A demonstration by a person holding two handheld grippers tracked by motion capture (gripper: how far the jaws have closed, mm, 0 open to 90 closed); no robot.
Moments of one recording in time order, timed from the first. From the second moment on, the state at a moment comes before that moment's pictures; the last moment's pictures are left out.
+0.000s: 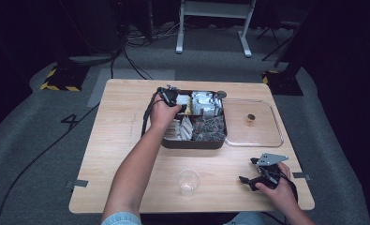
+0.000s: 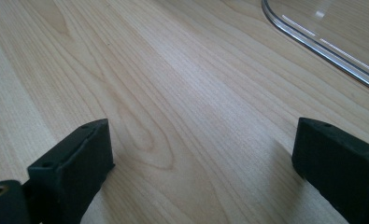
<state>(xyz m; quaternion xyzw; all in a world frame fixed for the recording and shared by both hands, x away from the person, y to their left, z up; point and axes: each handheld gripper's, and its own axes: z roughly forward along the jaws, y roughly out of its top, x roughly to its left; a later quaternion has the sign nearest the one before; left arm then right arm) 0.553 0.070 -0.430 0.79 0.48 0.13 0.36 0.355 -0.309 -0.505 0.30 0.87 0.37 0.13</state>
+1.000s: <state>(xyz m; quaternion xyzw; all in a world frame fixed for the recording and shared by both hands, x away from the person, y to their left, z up) 0.580 0.052 -0.455 0.82 0.49 0.10 0.29 0.353 -0.309 -0.505 0.30 0.87 0.37 0.13</state>
